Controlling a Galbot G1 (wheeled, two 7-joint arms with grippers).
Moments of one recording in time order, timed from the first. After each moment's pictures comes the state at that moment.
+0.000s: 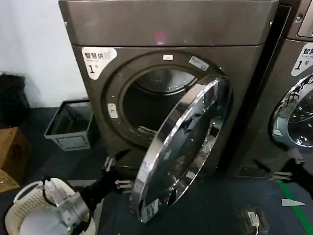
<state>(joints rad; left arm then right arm) 1.46 -0.95 -0.56 -2.31 -0.55 0.17 0.44 -1.29 1.06 1.29 1.81 0.51 -0.01 -1.08</state>
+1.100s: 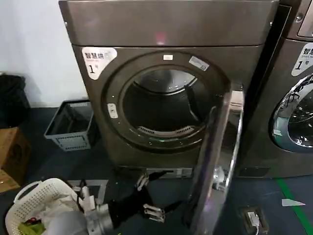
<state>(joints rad) 1.24 -0.77 -0.15 -2.25 -0.65 0.11 0.43 -1.43 1.05 1.73 1.86 0.38 -0.18 -0.33</state>
